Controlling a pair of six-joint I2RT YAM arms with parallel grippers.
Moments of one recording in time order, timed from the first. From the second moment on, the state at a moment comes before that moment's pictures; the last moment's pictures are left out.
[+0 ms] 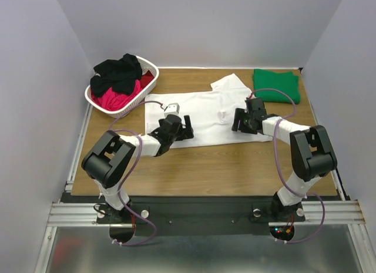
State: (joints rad) left arm -0.63 1.70 0.76 0.35 -0.22 -0.59; right arm 0.25 1.71 0.97 -0.18 -0.01 0.39
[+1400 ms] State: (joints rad) left arm -0.75 1.43 0.62 0.14 -0.39 -0.67; right arm 0.35 1.56 0.99 -0.47 0.03 0.45
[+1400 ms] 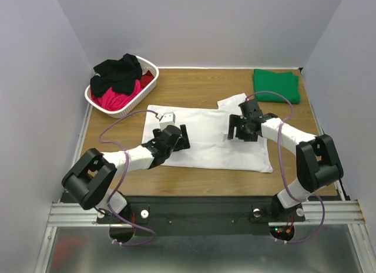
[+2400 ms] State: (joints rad) left arm -0.78 1.30 0.39 0.27 -0.37 -0.77; right arm 0.45 1.42 0.72 -0.35 0.08 0.55
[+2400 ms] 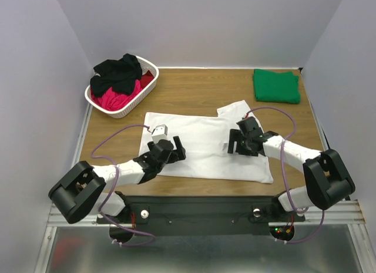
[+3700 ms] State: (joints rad) left arm -0.37 1.36 0.72 0.07 -0.39 -0.50; right arm 0.15 1.98 1.51 -0.43 0.19 0.32
